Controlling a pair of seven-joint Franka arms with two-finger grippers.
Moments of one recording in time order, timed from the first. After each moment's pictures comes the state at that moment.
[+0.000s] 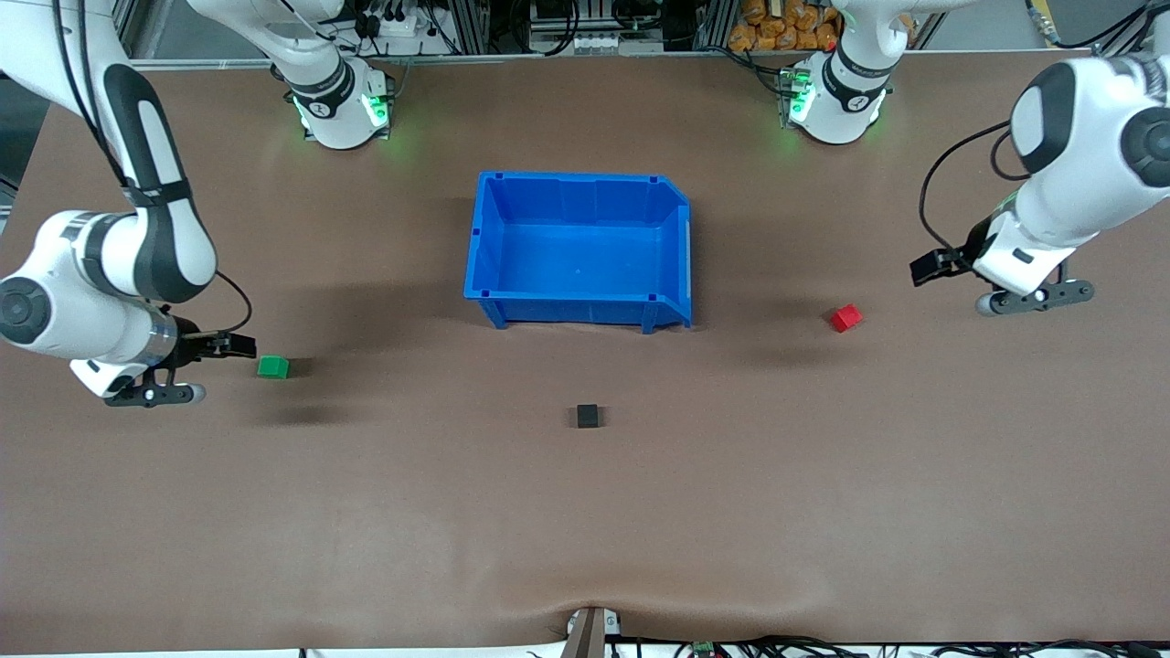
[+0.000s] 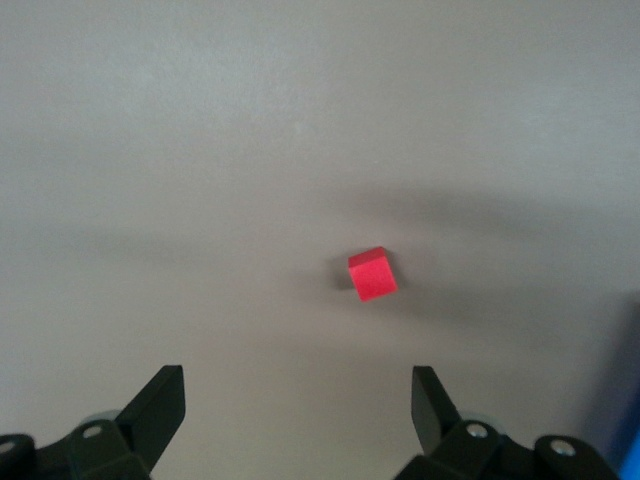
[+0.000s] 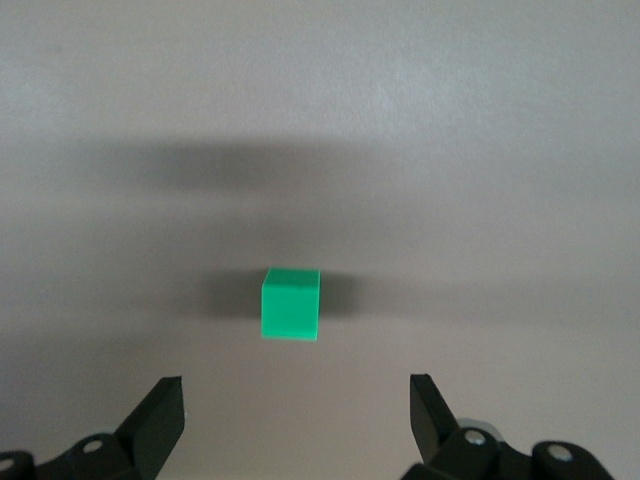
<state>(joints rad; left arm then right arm) 0.05 -0.06 -0.05 -2.23 0.05 2.10 -0.19 -0.03 0.35 -0.09 -1.99 0.01 2.22 -0.18</state>
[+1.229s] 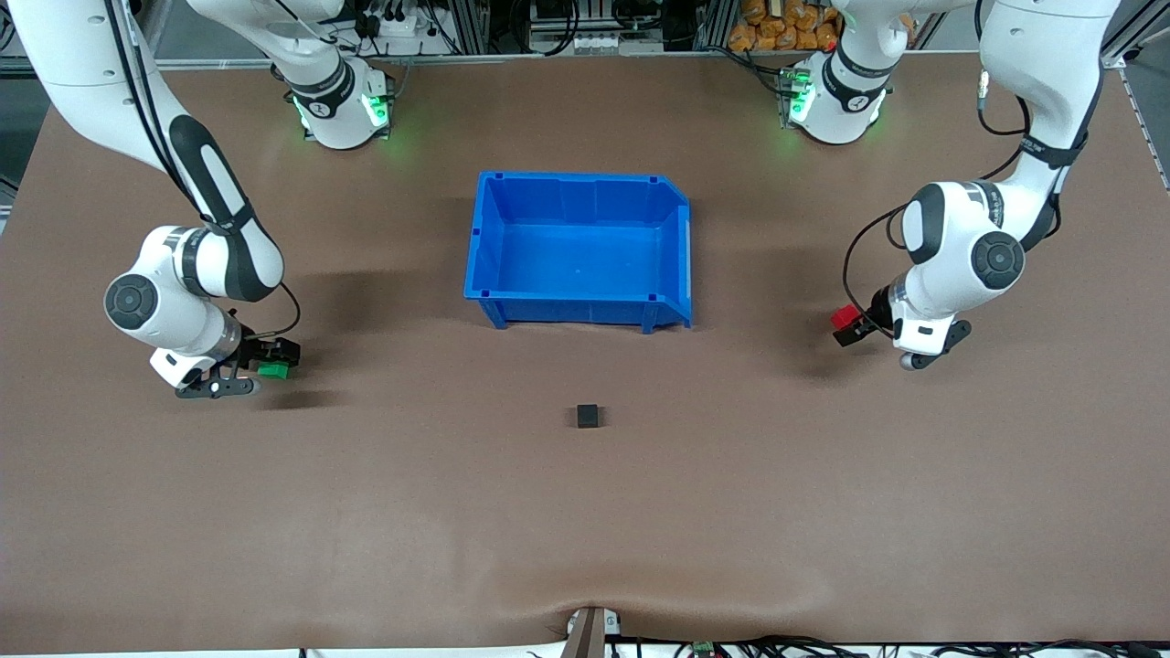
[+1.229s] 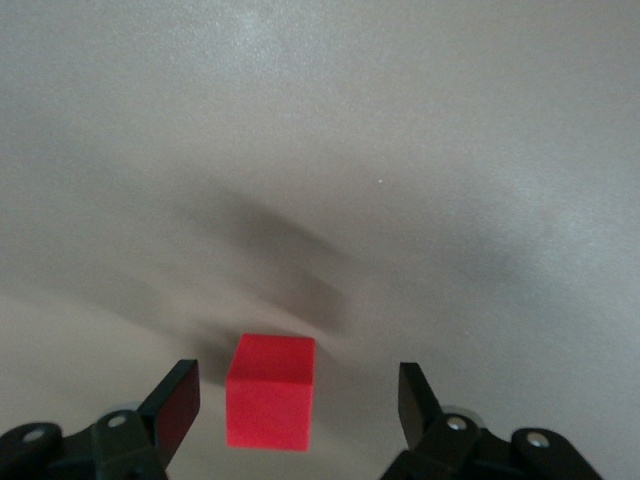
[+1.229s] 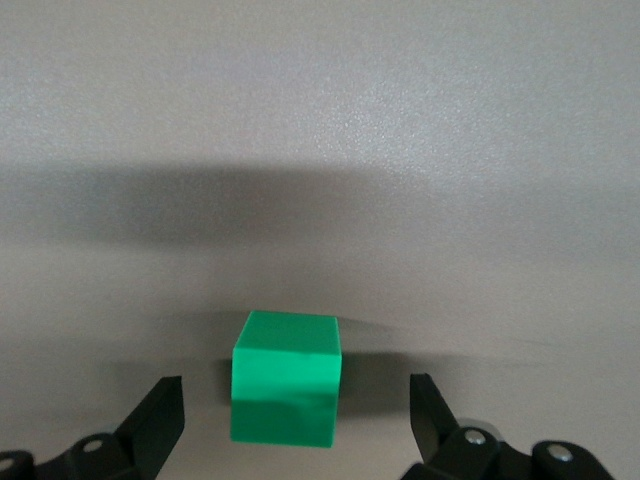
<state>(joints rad) 0.04 0.31 -0.10 -2.31 -0.07 2.52 -0.59 -0.02 0.46 -0.09 -2.15 0.01 2.55 -0.19</state>
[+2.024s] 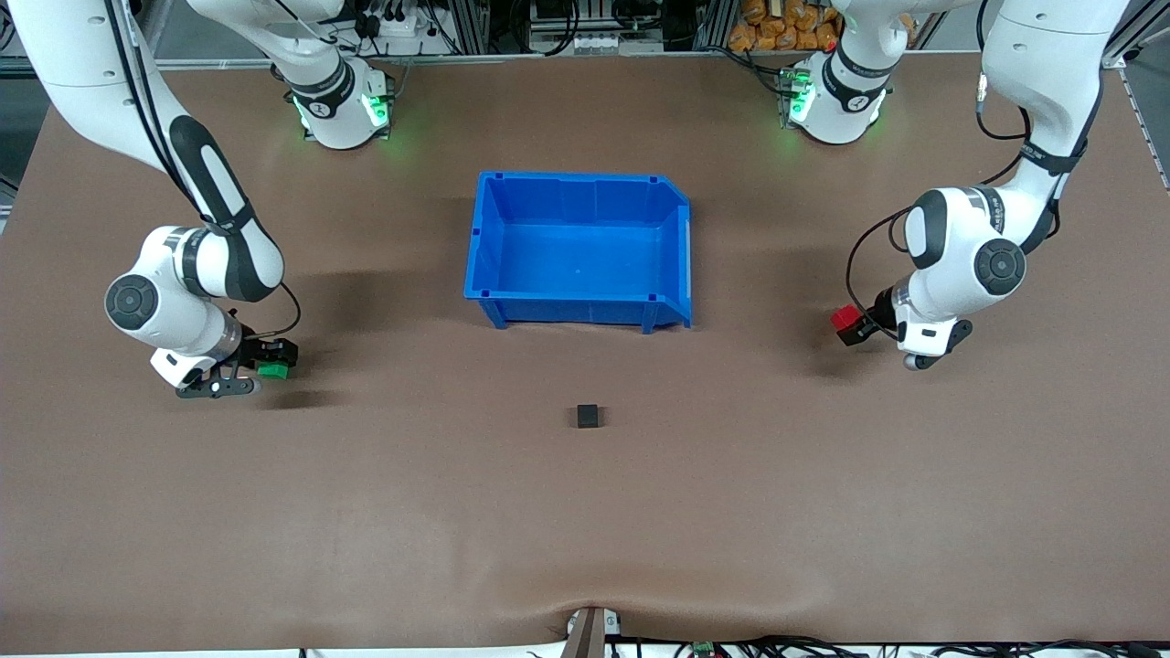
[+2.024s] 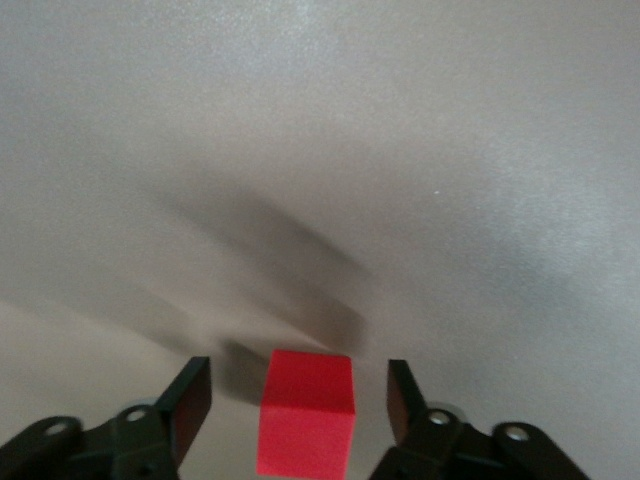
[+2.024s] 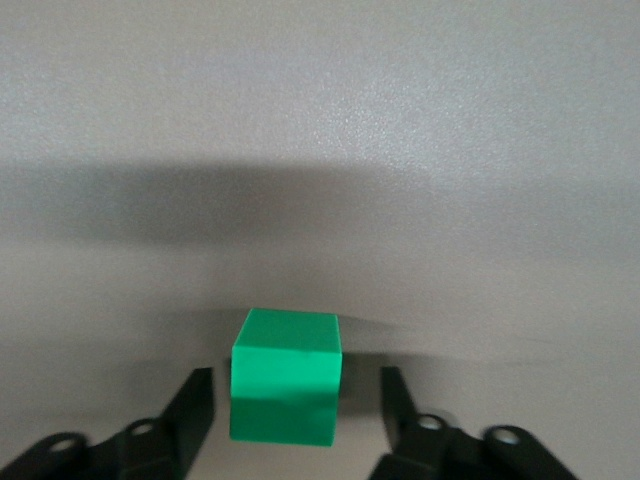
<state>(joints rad) 0.06 0.34 -0.10 -2.31 -0.07 2.52 -0.60 -0.02 0.46 -0.09 -2.15 0.01 2.55 -0.19</state>
